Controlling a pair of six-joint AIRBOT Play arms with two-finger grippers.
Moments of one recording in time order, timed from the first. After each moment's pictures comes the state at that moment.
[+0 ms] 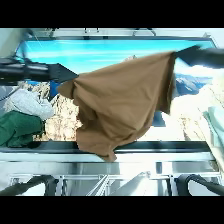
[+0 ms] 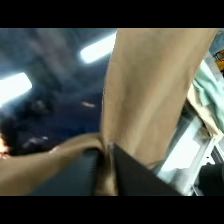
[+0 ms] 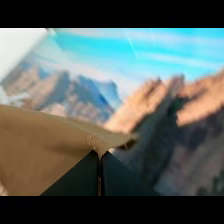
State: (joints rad) left arm 0.04 -1.39 1.34 0.52 -1.30 -0.94; right arm -0.20 -1.30 1.28 -0.41 1.11 0.74
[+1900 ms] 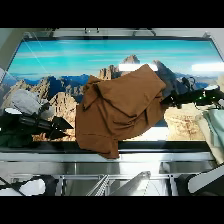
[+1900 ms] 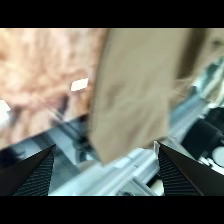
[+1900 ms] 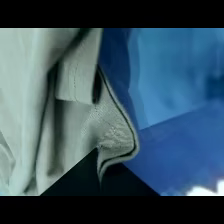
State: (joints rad) left arm 0.34 -1.46 0.68 0.79 -1.36 -1.06; right arm -0.35 -1.90 1.28 -0.58 1.27 0.95
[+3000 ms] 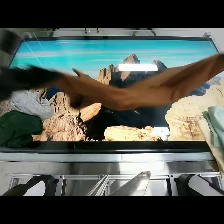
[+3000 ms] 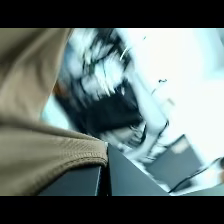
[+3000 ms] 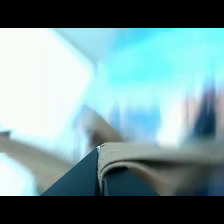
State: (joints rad) left arm 0.21 -1.14 1.14 -0.16 -1.76 -0.80; right arm -0.72 -1.12 1.28 -0.01 1.58 0.84
